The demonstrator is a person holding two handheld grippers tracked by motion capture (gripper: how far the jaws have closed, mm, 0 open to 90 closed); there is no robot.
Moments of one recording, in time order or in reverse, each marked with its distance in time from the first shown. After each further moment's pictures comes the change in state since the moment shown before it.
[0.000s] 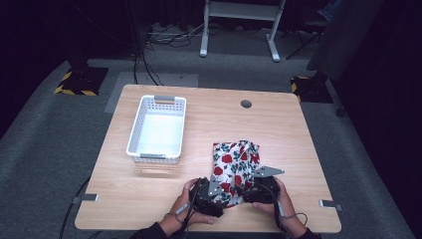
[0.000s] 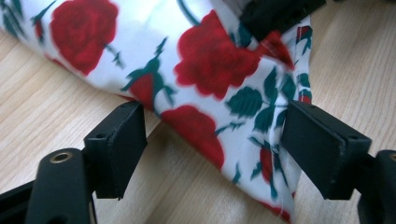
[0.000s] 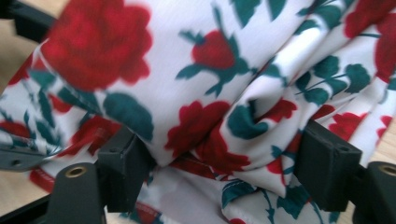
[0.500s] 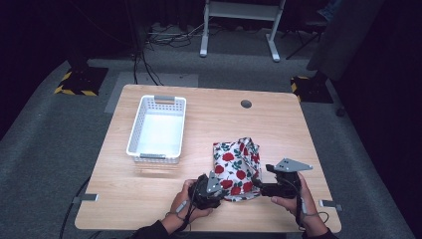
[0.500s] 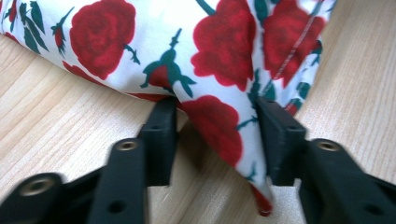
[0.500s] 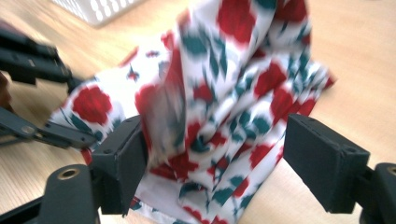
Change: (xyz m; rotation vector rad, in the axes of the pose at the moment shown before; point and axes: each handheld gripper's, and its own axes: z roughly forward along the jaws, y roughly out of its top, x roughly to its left) left arm 0.009 0.002 -0.001 -0.022 -0.001 0.024; right arm -0.025 0.015 -0.061 -0.158 -0.004 -0.021
